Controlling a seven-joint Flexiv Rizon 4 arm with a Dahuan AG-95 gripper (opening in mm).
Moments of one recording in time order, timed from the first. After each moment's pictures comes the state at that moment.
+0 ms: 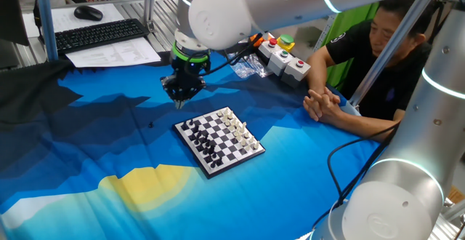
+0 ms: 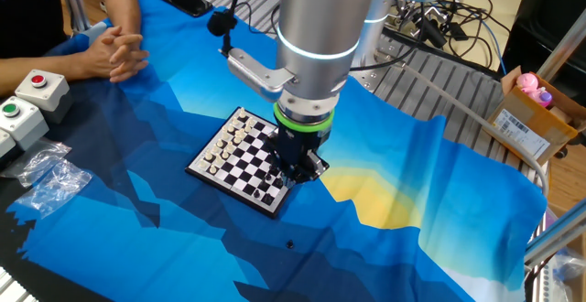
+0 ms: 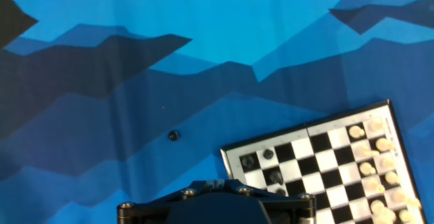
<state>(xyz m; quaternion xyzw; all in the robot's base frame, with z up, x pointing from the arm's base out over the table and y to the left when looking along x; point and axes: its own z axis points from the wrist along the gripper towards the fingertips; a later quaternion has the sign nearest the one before) 0.538 0.092 0.118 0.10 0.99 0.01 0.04</state>
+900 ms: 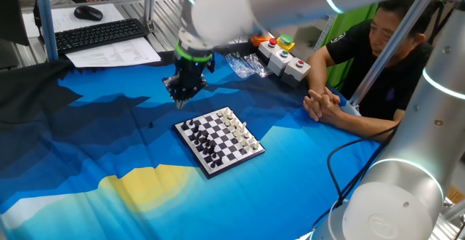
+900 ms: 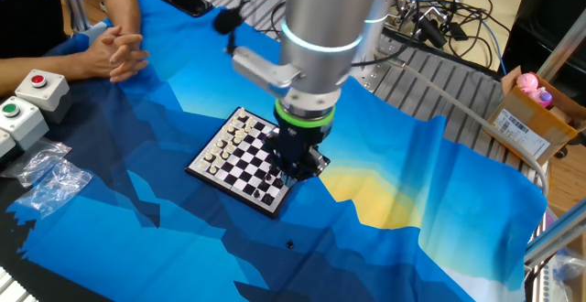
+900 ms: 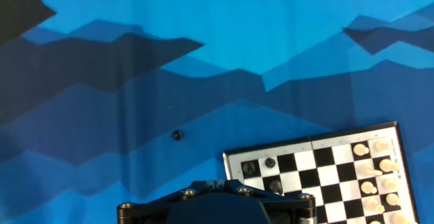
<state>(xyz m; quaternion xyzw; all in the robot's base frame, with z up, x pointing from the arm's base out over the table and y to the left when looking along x) 0.532 0.090 0.121 0.04 1.00 0.05 0.00</state>
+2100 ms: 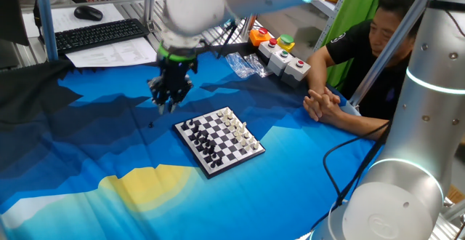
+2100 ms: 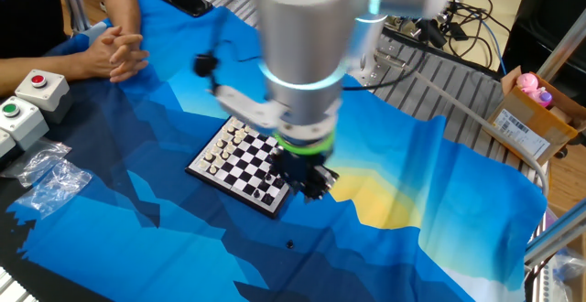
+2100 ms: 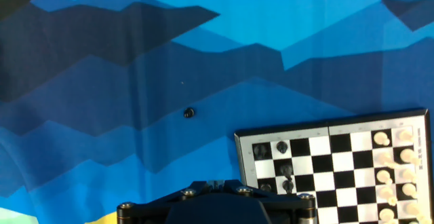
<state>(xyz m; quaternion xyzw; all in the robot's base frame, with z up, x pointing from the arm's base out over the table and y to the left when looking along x) 0.545 0.134 0.099 0.06 1.00 0.04 -0.02</state>
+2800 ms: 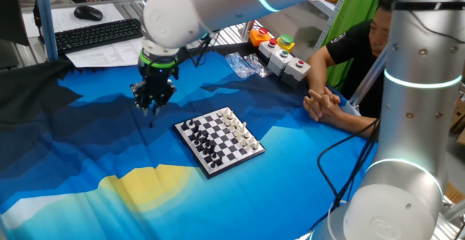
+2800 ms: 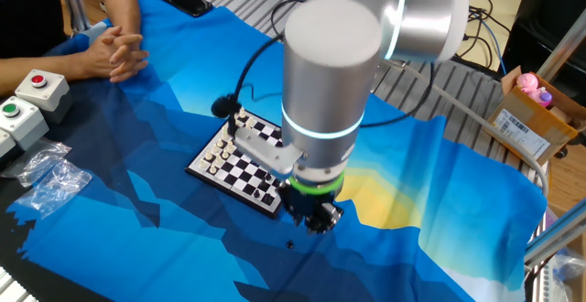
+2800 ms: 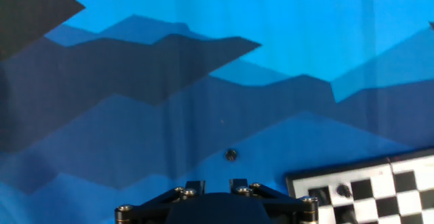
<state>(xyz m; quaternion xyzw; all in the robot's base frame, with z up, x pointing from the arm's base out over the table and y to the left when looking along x) 0.583 0.153 0.065 0.06 1.00 0.04 -0.01</state>
